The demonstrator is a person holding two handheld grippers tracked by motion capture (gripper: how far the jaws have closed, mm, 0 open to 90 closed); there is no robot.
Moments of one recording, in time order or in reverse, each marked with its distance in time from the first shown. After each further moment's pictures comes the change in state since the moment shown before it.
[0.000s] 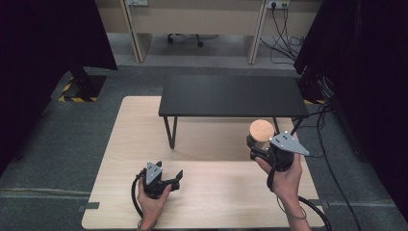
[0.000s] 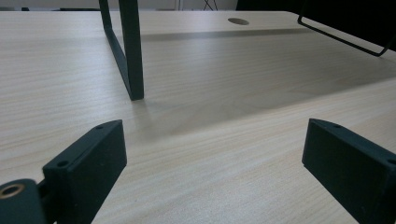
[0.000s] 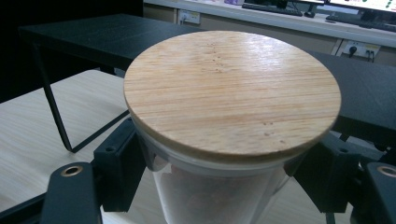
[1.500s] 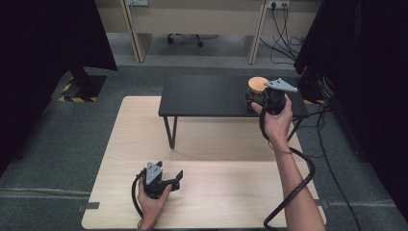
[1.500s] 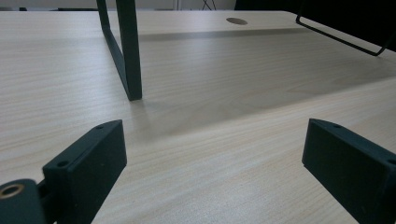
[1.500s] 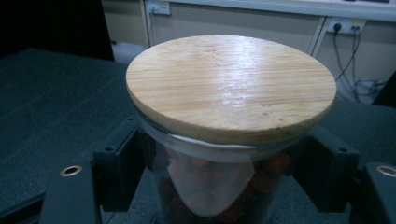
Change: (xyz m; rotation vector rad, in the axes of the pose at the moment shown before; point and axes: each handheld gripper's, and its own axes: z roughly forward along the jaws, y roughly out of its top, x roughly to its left) left arm 0.001 0.000 0.000 0.002 -0.006 0.005; right arm -0.058 0.082 0.121 0.076 -0.062 0.113
